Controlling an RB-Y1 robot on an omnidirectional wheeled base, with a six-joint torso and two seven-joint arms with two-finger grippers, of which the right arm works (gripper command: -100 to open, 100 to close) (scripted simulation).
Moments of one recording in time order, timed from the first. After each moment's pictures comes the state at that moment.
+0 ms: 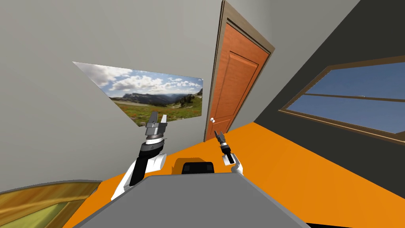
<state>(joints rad) 0.07 -0.14 -0.06 -1.13 0.30 -0.78 0.75</state>
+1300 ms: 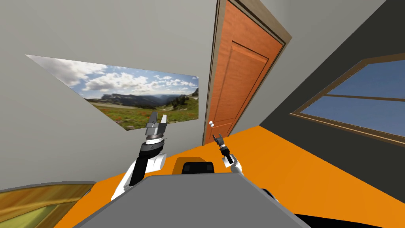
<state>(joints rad) -0.05 -0.16 -0.08 -0.80 0.37 -0.87 1.00</state>
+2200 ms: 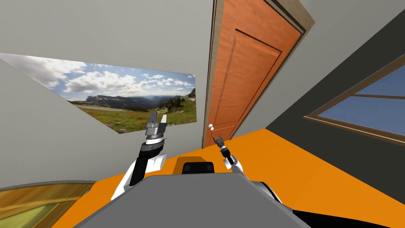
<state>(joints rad) -0.12 -0.18 -0.11 -0.60 0.42 -0.94 1.12</state>
